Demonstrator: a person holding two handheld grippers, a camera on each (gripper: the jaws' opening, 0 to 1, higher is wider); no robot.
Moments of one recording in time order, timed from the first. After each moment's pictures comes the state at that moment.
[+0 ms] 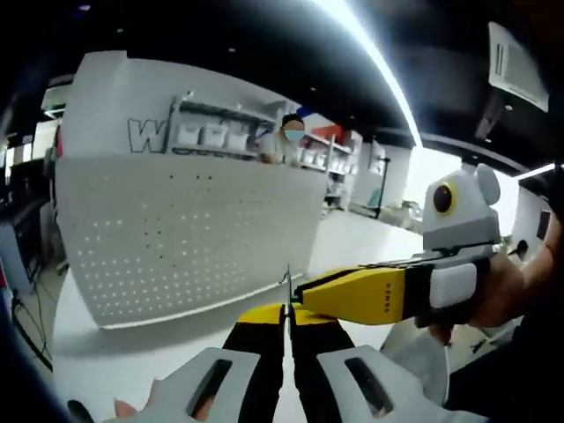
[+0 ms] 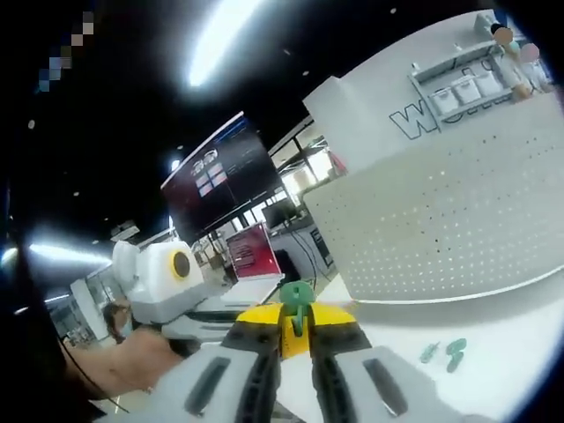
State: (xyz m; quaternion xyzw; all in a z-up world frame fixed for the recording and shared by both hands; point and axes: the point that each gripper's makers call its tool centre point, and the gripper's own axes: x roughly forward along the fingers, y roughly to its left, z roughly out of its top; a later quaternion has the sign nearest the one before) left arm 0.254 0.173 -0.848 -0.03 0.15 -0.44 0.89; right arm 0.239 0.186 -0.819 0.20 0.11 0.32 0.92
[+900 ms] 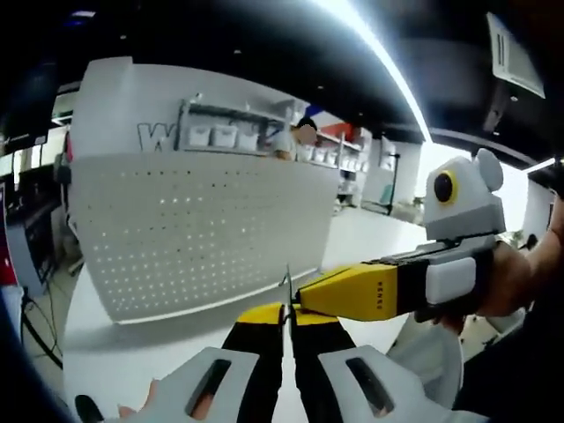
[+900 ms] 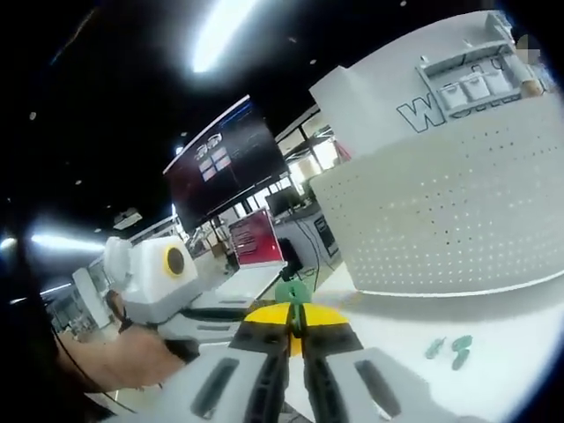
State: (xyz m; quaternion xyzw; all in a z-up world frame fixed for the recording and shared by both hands) left arm 0.254 0.195 -0.861 -0.01 0.15 -0.41 0.90; right arm 0.240 0.207 -0.836 0.18 0.14 0.34 0.91
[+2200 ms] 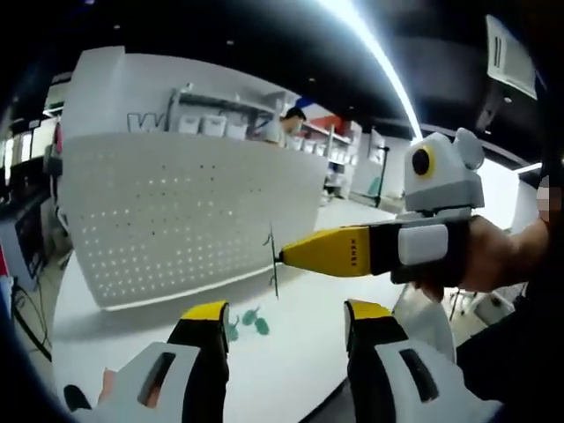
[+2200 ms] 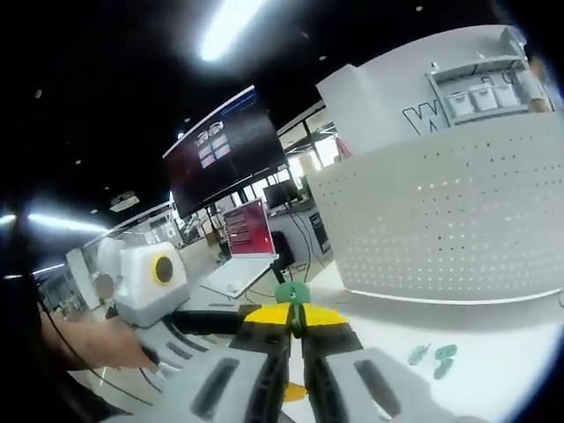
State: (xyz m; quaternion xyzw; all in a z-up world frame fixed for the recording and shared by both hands) left arm 0.236 0.195 -0.886 -0.01 0.17 -0.44 0.88; right arm 0.249 0.194 -0.846 0.13 0.14 0.34 0.92
